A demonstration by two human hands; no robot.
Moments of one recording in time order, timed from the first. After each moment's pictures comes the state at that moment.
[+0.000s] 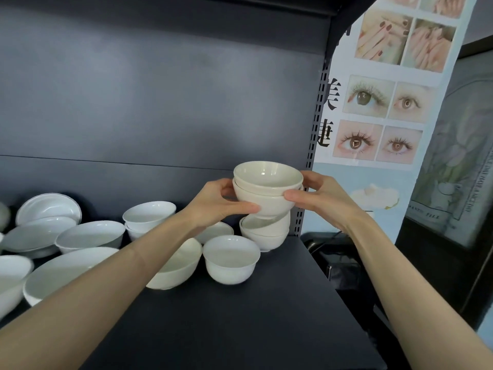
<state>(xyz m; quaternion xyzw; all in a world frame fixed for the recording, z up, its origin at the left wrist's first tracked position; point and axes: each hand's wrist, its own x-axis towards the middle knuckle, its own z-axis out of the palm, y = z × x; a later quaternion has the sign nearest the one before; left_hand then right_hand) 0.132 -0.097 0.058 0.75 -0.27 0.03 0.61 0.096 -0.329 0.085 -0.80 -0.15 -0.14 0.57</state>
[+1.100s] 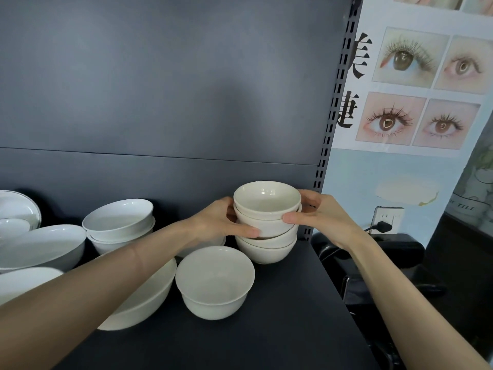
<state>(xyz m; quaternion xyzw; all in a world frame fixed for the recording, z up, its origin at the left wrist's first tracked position) 0.229 -0.132 0.009 0.81 -0.22 -0.10 0.54 0.198 -0.368 0.023 -0.80 -0.15 -0.08 0.58</state>
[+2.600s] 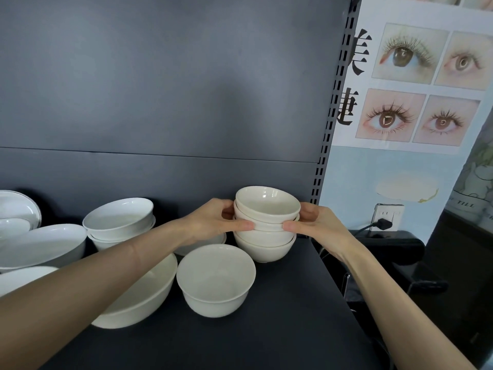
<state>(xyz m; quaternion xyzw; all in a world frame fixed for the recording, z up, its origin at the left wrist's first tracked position) 0.239 -0.123 0.001 0.82 -0.24 -0.08 0.52 0.195 -0.367 -0.002 -0.77 -0.12 -0.05 0.62</state>
